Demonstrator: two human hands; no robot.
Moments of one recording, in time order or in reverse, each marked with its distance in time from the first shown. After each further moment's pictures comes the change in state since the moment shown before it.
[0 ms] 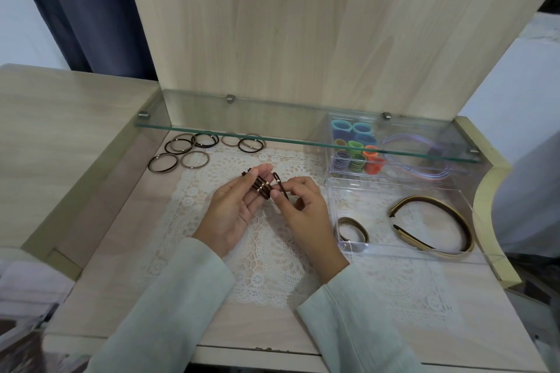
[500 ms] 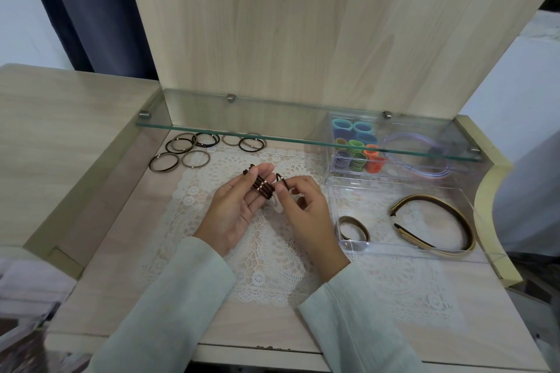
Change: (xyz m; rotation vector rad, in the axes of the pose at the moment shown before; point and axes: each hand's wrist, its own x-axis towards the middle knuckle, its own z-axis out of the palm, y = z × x) left_hand 0.000 -0.001 0.000 0.001 0.006 0.000; right_hand -0.003 -0.004 0.000 0.022 0.016 0.035
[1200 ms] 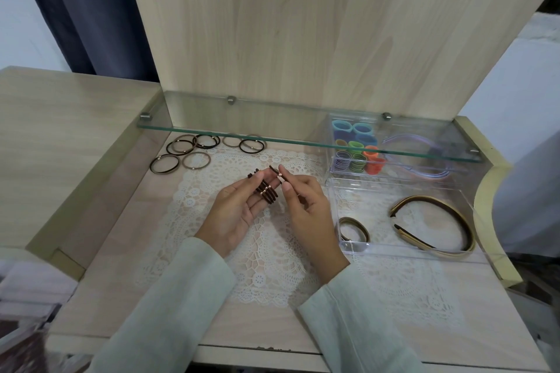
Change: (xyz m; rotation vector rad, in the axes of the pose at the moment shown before) left_hand -0.001 0.001 0.002 0.054 0.008 -0.044; right_hand 0.000 0.000 -0.002 0.043 -0.019 -0.077
